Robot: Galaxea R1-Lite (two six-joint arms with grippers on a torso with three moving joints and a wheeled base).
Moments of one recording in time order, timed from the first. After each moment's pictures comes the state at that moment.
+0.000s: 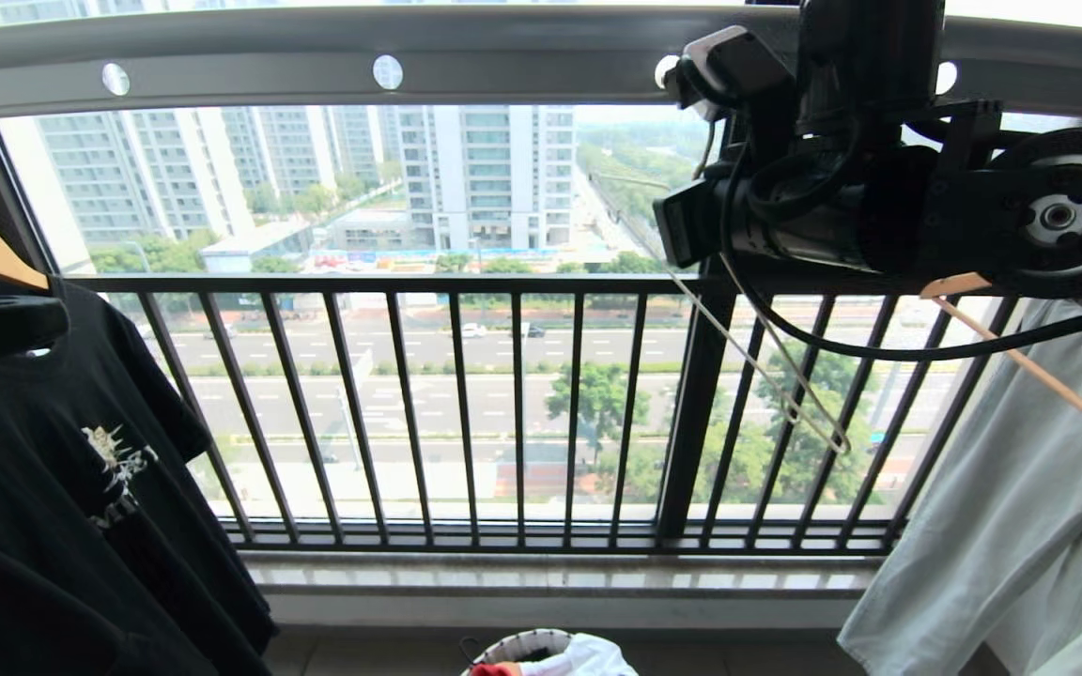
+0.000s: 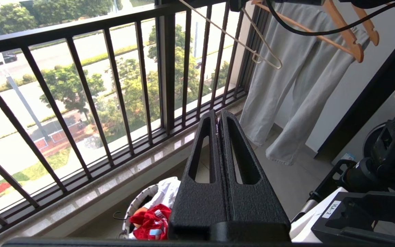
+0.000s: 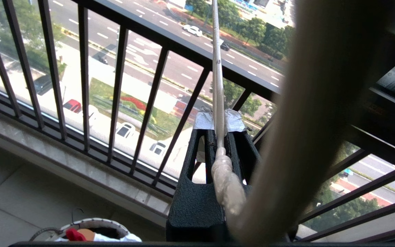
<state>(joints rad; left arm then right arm) -0.49 0.88 -1.12 0.30 -0.28 -0.08 0.58 1.85 -1.74 0.03 -0.34 -0.26</state>
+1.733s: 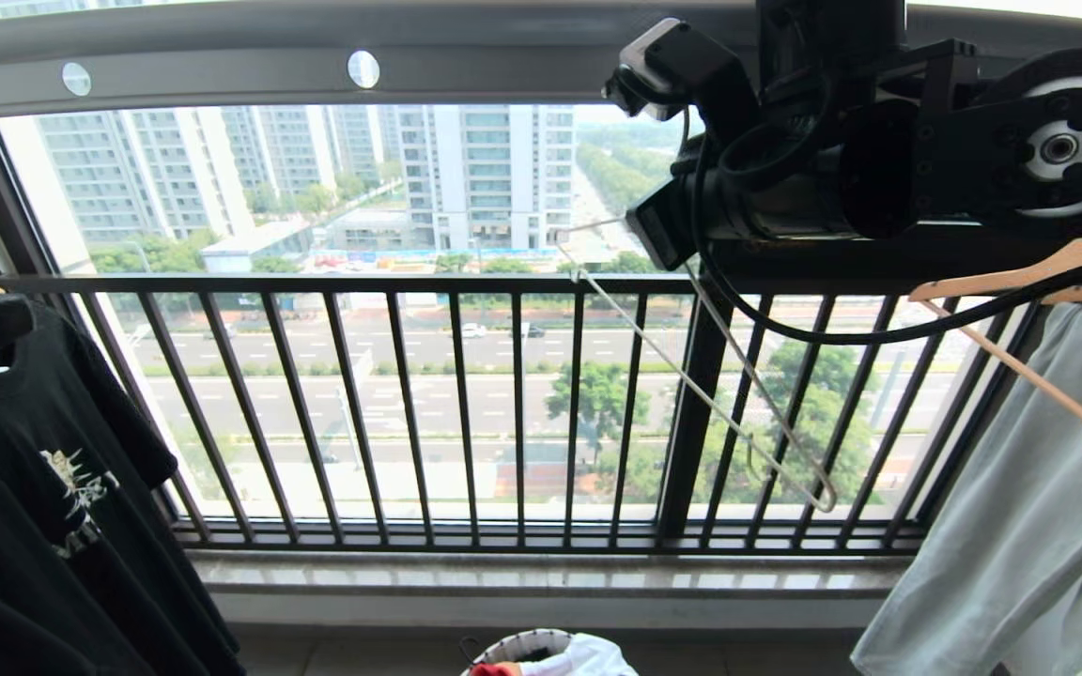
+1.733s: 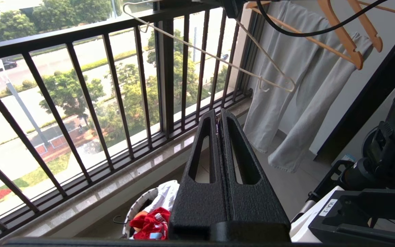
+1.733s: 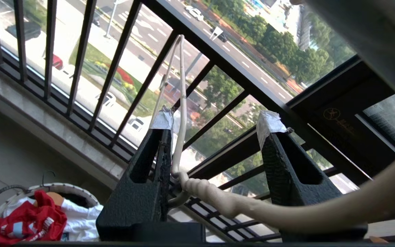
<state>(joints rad) -0.49 0.86 -1.12 0.31 -0.28 -0.08 0.63 1.91 -1.95 0.27 -0.36 -0.42</state>
